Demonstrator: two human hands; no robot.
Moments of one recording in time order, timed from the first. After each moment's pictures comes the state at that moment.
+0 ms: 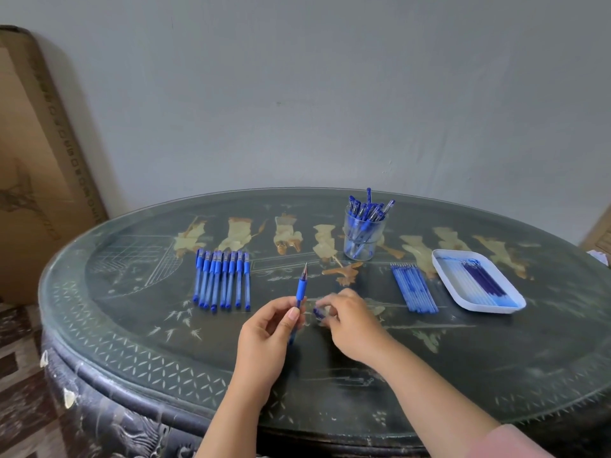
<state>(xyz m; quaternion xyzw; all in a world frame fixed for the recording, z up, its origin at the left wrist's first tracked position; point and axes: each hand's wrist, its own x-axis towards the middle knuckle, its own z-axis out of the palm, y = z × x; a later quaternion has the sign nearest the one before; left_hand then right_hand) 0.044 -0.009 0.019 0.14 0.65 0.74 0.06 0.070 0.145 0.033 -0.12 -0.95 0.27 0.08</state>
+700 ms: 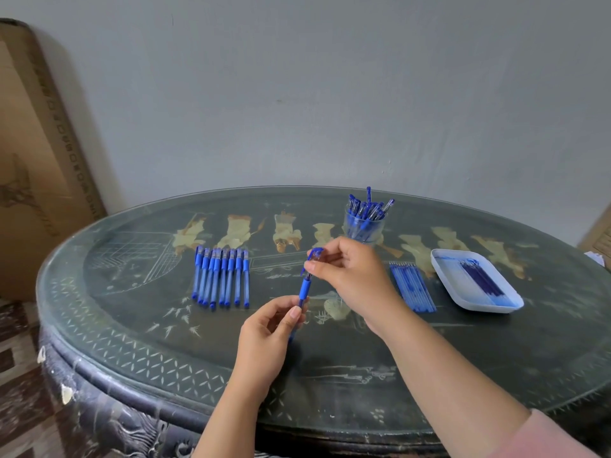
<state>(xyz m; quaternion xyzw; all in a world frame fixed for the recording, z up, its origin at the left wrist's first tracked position) 0.042 -0.007 0.016 0.15 0.65 0.74 0.07 0.070 0.128 0.111 -0.12 -0.80 0.56 0.19</state>
